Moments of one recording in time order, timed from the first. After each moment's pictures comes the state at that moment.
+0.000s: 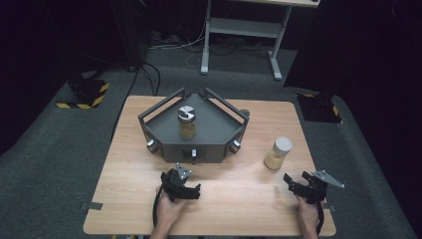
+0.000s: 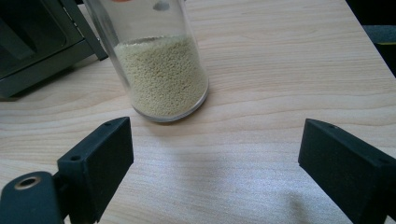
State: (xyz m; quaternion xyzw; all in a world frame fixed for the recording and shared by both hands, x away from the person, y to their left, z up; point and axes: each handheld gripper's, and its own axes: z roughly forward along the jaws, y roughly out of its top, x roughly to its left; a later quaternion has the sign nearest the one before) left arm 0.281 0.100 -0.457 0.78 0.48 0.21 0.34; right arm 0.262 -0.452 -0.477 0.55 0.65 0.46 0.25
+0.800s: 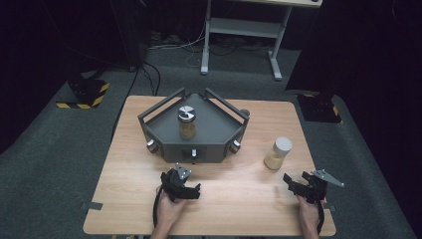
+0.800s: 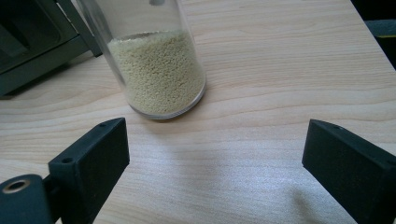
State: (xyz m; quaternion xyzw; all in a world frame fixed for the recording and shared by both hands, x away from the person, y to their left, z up) left arm 0.280 0.099 -0.457 0.78 0.48 0.21 0.34; right arm 0.265 -0.450 -0.474 0.56 0.65 0.45 0.25
